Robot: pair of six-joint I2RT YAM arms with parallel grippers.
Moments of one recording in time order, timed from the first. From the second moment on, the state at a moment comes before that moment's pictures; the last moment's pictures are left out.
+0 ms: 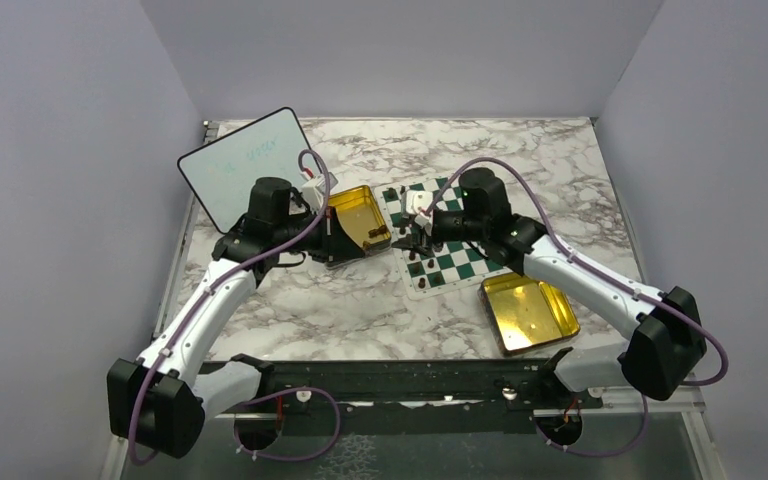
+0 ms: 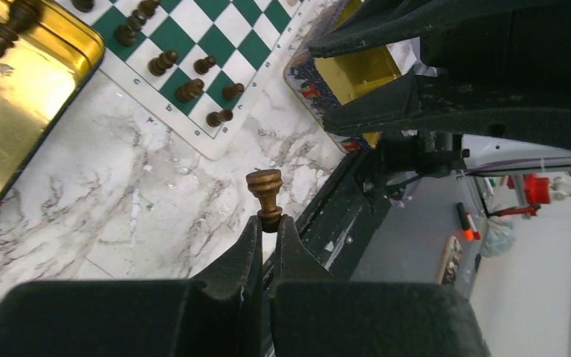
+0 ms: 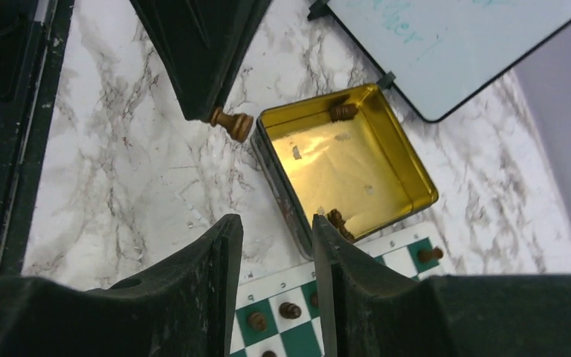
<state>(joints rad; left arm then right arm) -0.32 1.08 0.89 -0.41 0.77 -0.37 0.68 1.35 1.03 -0.10 -0.67 -0.56</state>
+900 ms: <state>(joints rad) -0.37 1.13 0.89 -0.41 0.91 -0.43 0.88 1.38 1.04 -0.18 -0.59 -1.08</state>
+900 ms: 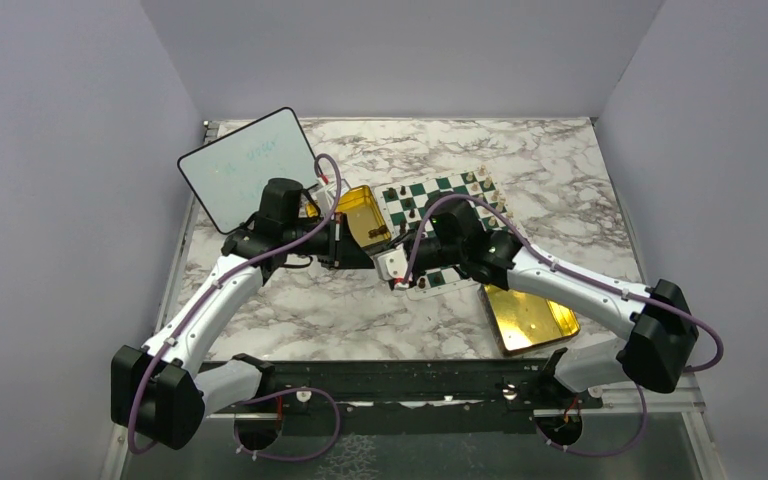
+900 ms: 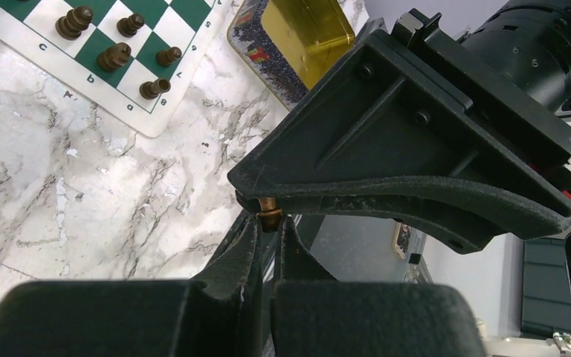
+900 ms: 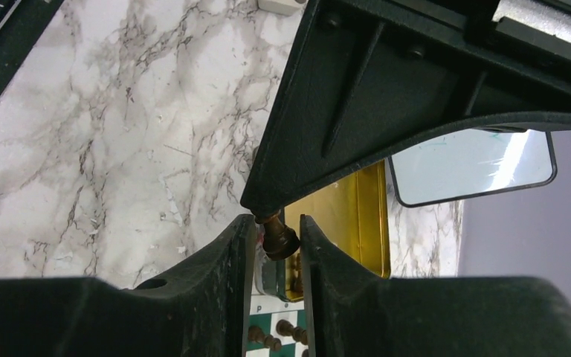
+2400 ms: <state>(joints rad) -0.37 1.06 0.95 -0.21 0.58 -0.64 0.89 1.36 0.86 0.42 -0.19 -0.05</state>
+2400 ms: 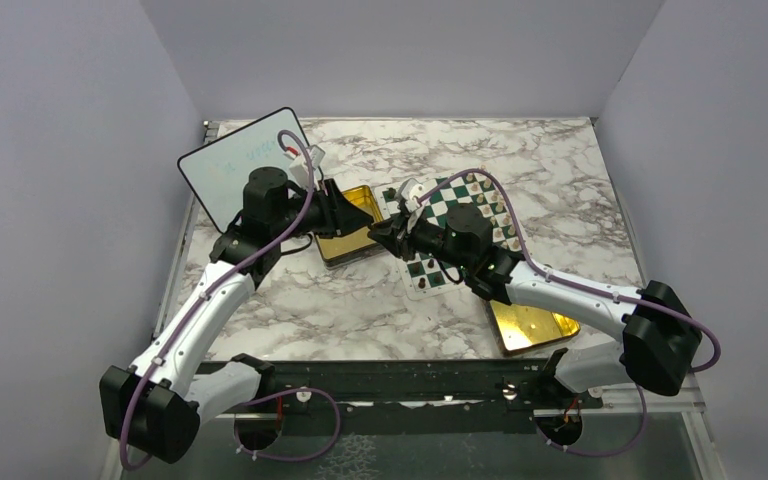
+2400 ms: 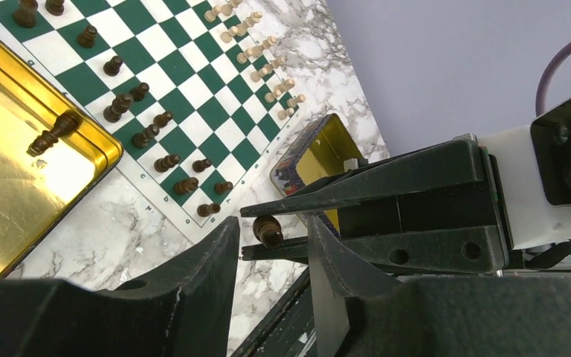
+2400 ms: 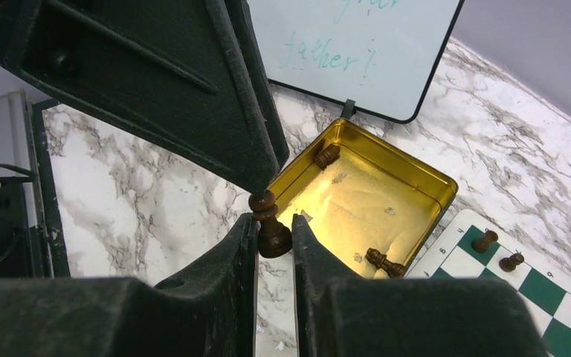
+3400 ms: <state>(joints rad) -0.41 1.12 0.90 -0.14 0.58 -0.67 0.89 1.36 0.86 0.40 -0.16 -0.02</state>
